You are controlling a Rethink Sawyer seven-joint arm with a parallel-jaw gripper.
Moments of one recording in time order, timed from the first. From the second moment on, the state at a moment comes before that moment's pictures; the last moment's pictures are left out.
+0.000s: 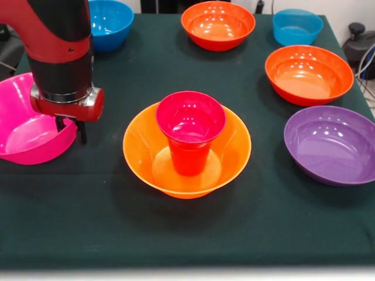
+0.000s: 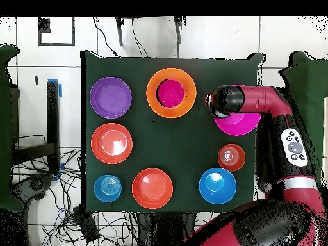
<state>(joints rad) -0.78 -0.31 0.61 1.14 -0.83 0.89 1.88</state>
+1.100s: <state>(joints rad) -0.79 -0.53 0.61 1.31 -0.70 0.89 1.88</state>
